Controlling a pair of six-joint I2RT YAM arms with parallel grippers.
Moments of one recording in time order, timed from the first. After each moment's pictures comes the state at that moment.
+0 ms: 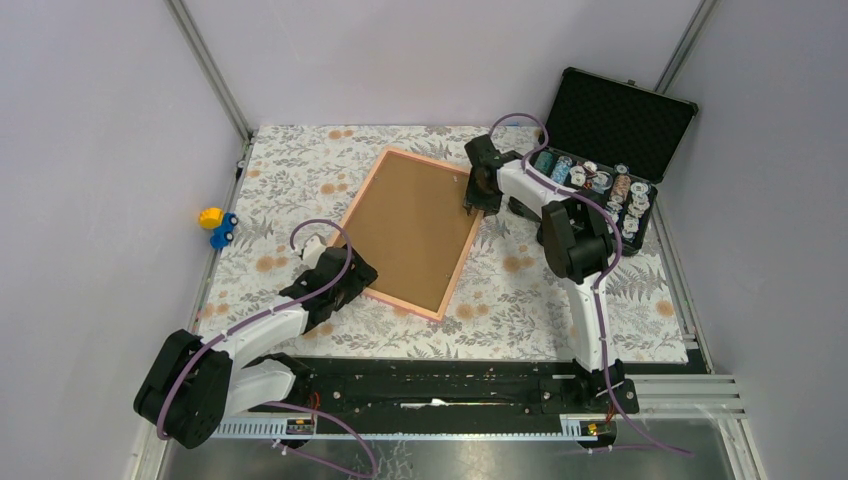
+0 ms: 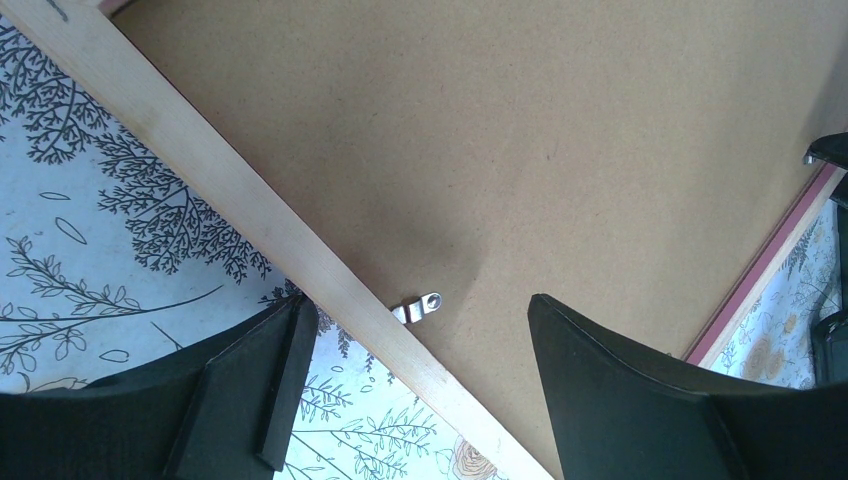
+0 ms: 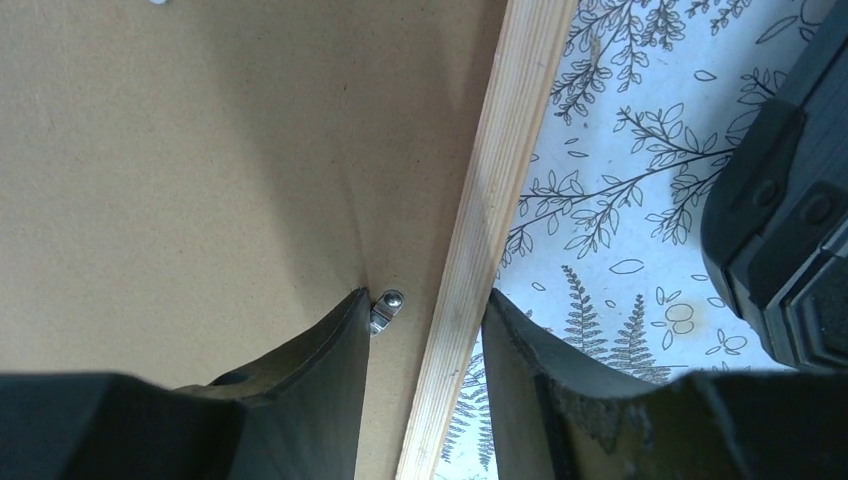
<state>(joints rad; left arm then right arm) -0.49 1.11 0.39 -0.09 -0.27 -1.08 0.43 2.28 1.82 -0.71 0.14 0.62</state>
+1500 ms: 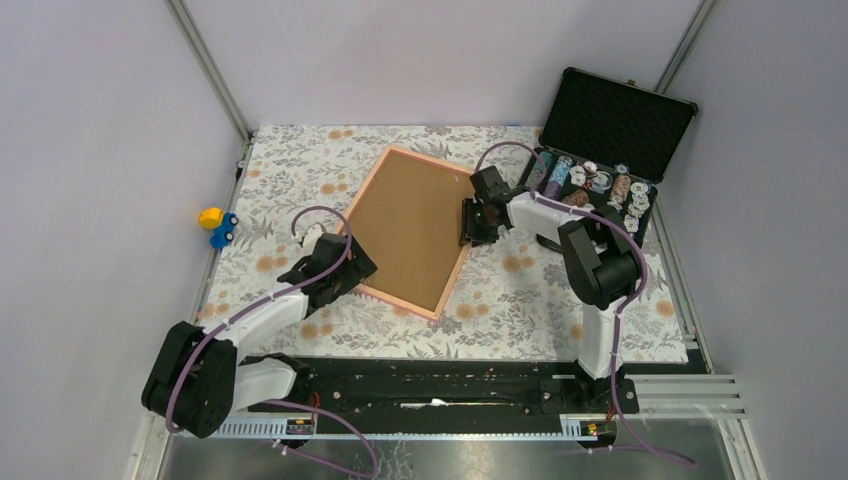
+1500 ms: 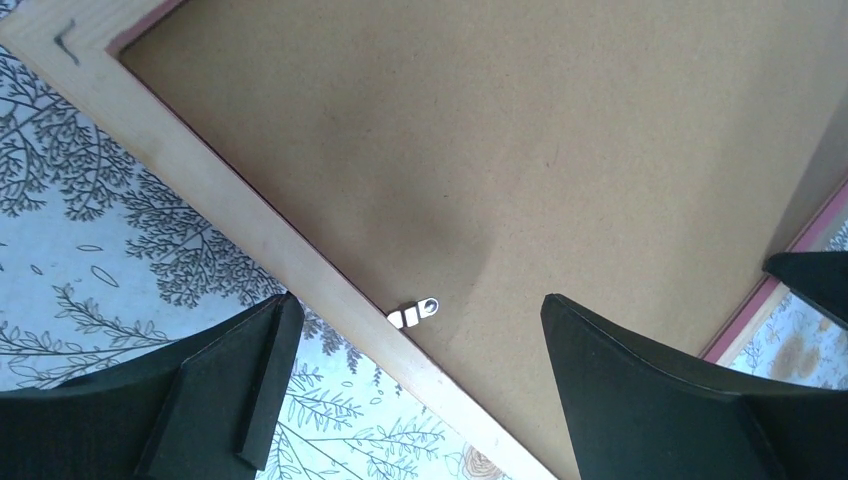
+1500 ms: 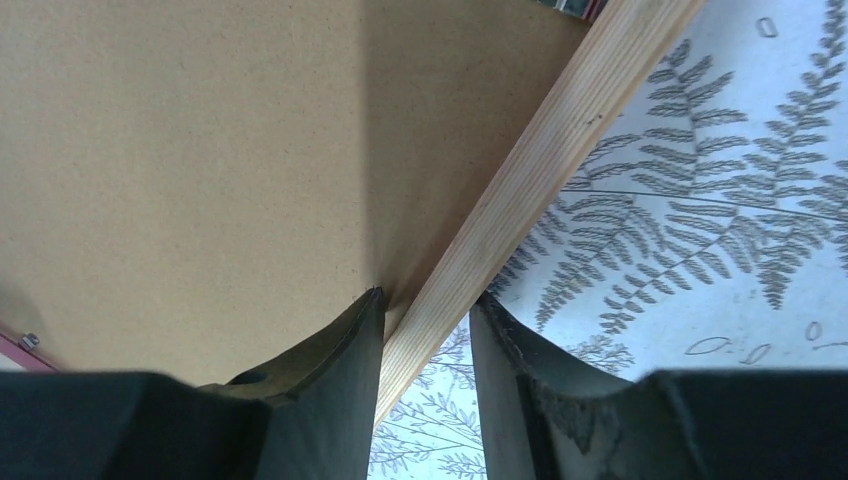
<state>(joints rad) -0.43 1.17 0.49 -0.18 -0.21 -0.97 0.48 1.99 1.32 -0.43 -0.13 0.49</state>
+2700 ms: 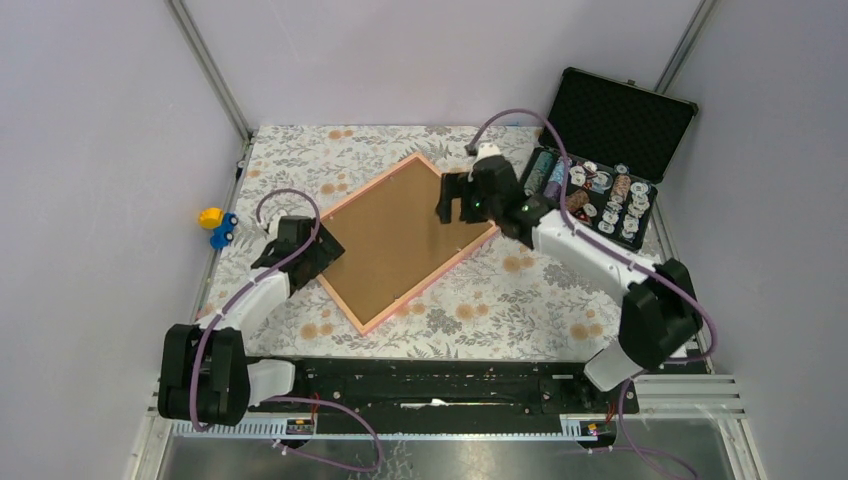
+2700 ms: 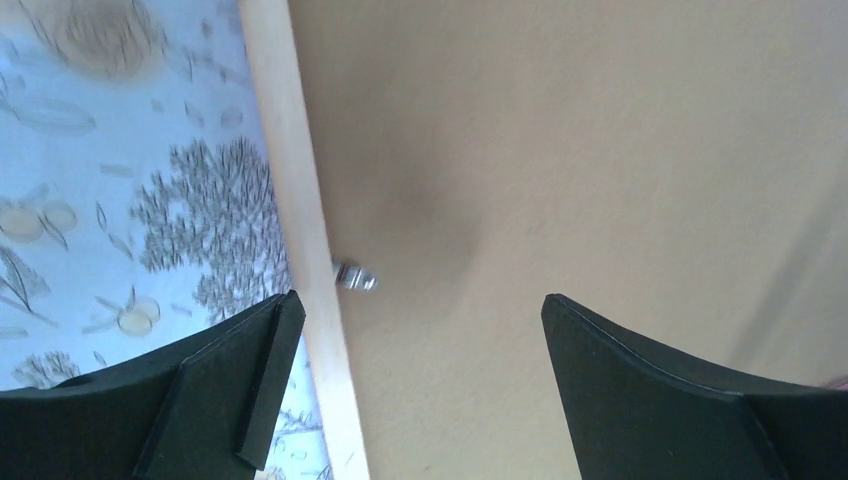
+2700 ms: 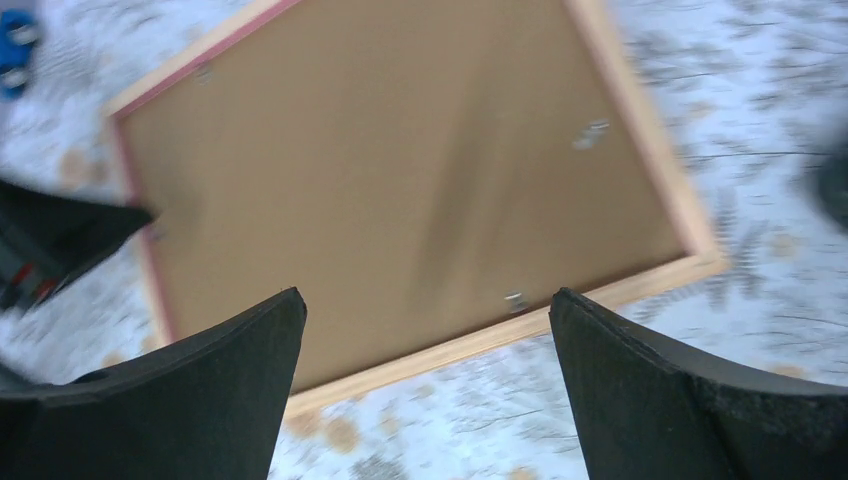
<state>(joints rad) -0.10 1.22 0.63 -0.25 -0.13 -0.77 0.69 1.53 1.19 -0.25 0.05 0.44</state>
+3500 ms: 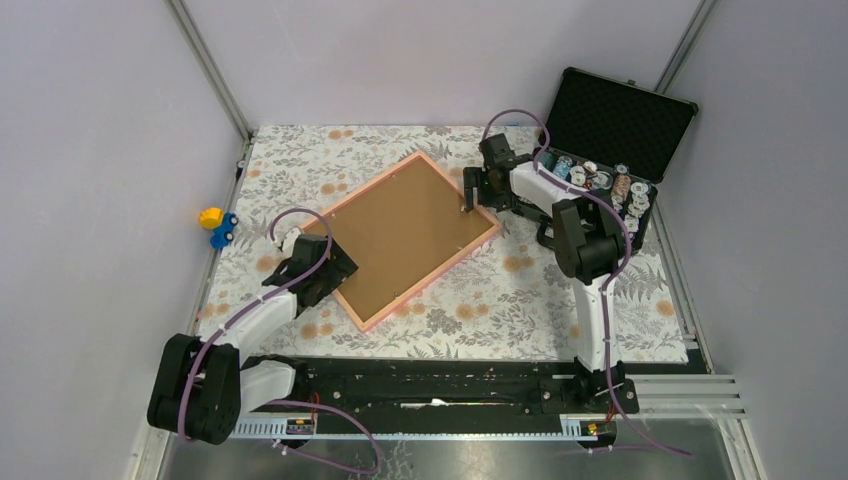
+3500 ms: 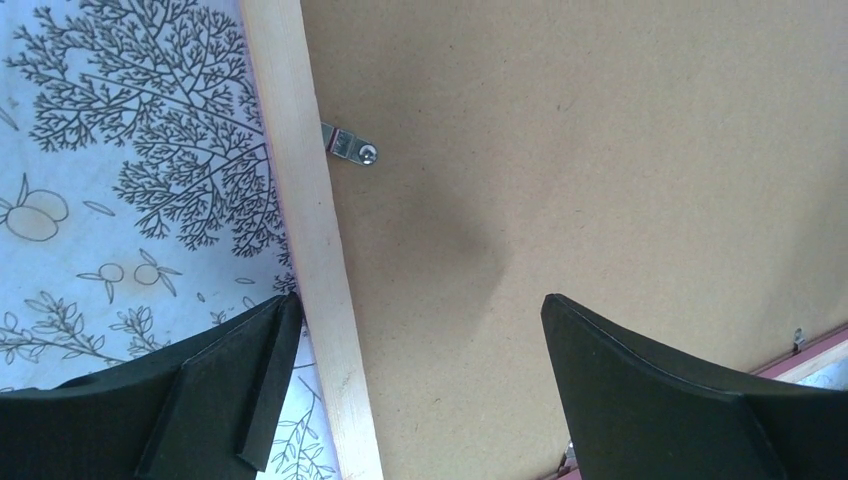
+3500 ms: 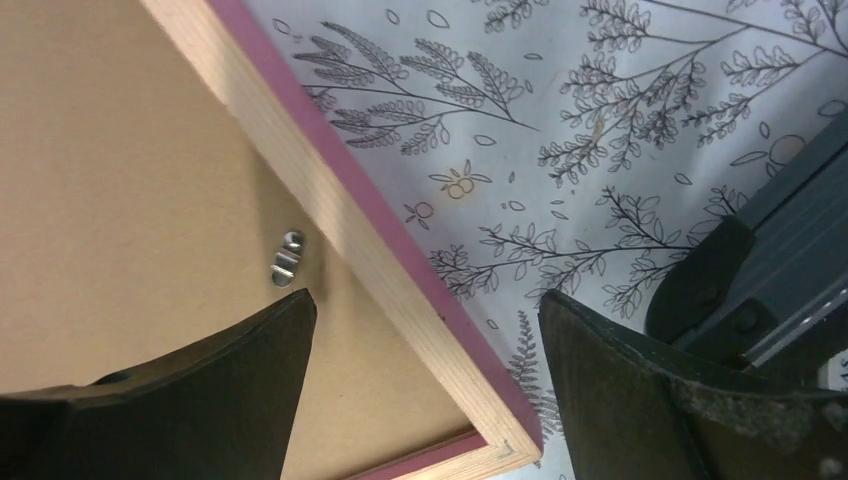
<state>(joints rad) -0.25 1.13 0.45 -0.21 -0.15 -0.90 0.38 2.22 1.71 -0.57 0.00 0.30</state>
